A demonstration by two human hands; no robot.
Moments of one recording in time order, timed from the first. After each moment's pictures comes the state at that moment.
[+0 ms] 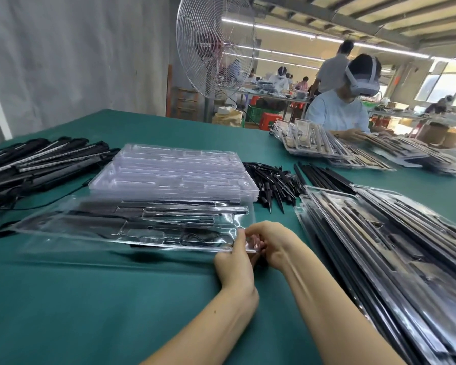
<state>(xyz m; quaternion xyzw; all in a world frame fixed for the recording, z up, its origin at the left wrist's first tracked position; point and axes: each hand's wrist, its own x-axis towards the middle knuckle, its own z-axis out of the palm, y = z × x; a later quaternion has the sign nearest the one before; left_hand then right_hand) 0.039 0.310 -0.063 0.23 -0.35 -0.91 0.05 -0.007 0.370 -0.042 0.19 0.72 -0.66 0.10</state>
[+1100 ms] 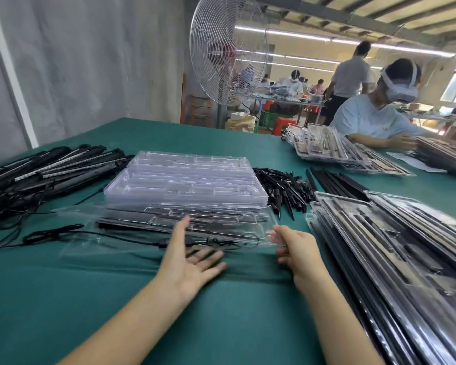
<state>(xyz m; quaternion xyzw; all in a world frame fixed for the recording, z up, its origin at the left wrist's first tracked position) 0.034 0.213 -0.050 0.26 -0.32 -0.91 -0.07 0.008 0.393 -0.049 0.15 0.71 -0.69 -0.05</state>
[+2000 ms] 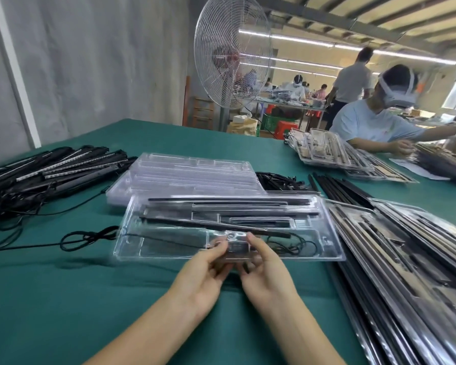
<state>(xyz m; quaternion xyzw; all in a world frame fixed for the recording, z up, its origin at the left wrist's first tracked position) 0.036 0.231 -0.060 0.15 -0.34 -0.92 -0.09 0.029 0.330 -0.050 0.13 0.34 -0.93 0.09</state>
